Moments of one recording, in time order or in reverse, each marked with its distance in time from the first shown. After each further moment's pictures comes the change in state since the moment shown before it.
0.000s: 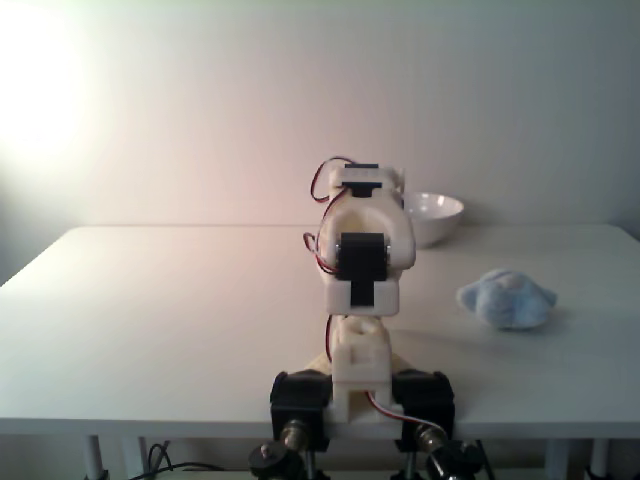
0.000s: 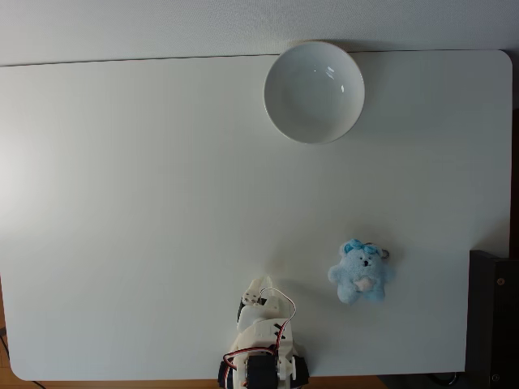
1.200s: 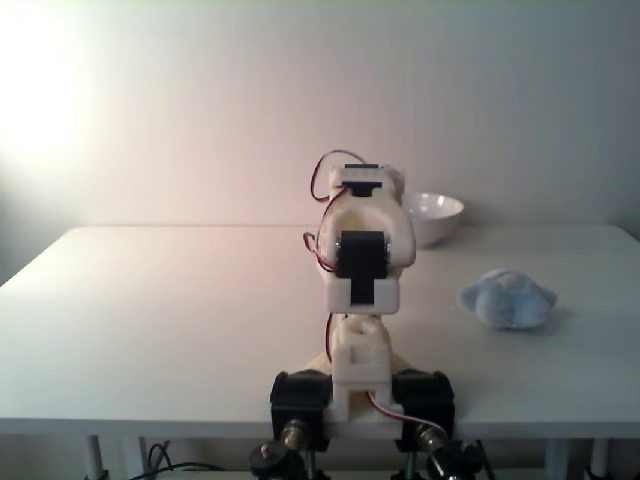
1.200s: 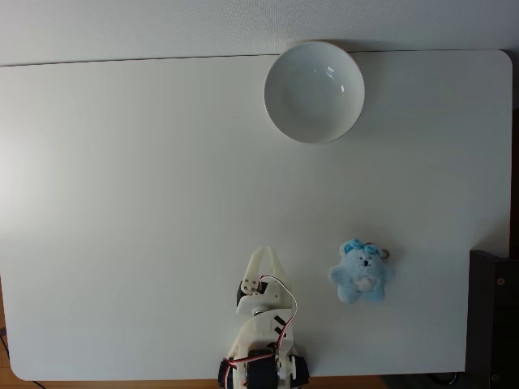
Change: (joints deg) arm 0.0 -0.7 -0.4 -24.7 0.0
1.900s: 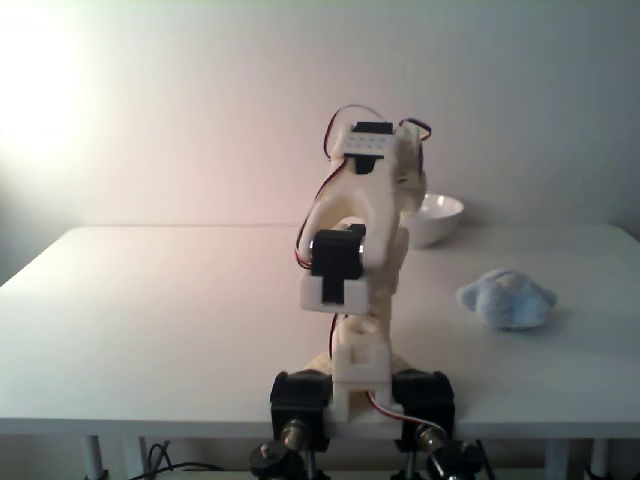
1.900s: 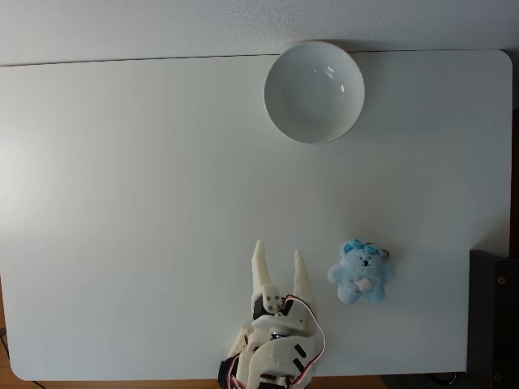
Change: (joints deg) arm 13.2 0.3 -19.6 11.7 0.4
